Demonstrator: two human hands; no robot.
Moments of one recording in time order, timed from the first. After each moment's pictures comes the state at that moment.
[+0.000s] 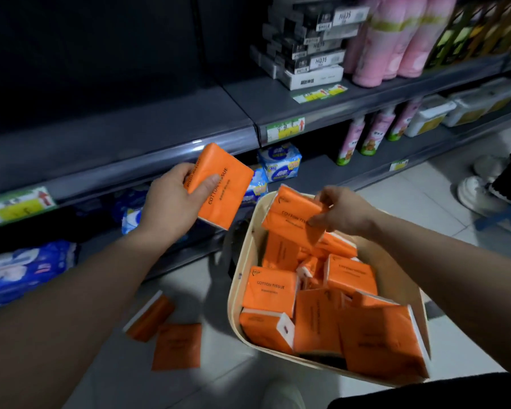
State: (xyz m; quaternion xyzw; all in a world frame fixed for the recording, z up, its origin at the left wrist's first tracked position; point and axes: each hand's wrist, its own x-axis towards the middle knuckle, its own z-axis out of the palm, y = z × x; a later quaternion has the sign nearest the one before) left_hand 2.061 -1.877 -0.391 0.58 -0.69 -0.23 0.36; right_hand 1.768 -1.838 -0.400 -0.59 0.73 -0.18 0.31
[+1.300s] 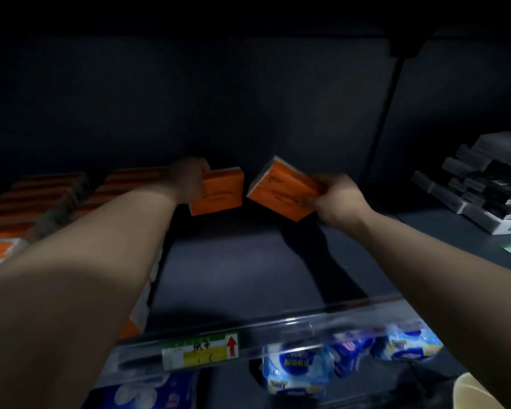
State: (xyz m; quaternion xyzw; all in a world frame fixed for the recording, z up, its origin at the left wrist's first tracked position) left_hand 2.353 -2.128 -0.270 0.69 -0.71 -0.02 0.15; right_hand 2.076 -2.106 -0.287 -0.69 0.58 -0.36 0.25
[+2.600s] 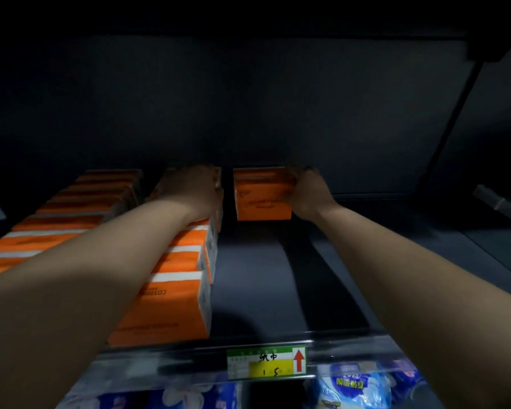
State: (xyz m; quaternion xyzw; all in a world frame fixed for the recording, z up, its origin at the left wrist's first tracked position) left_hand 2.411 -2.077 -0.269 0.74 -0.65 0.07 0.15; right_hand 2.212 -2.143 -0.291 -0.78 0.55 -0.26 0.12
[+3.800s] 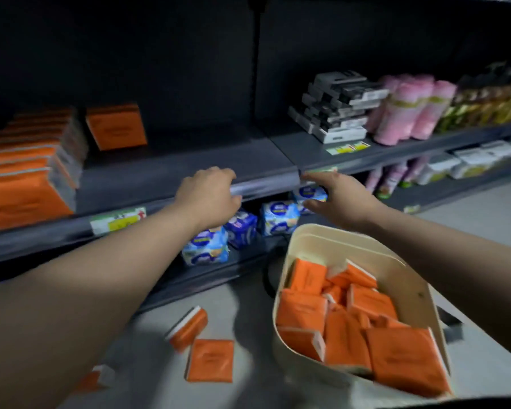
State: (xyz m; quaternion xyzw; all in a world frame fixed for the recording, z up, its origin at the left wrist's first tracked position) left_hand 2.122 -1.866 -0.281 0.59 -0.80 -0.02 0.12; right_hand 1.889 -1.829 -0.270 -0.74 0.65 -0.15 0.08
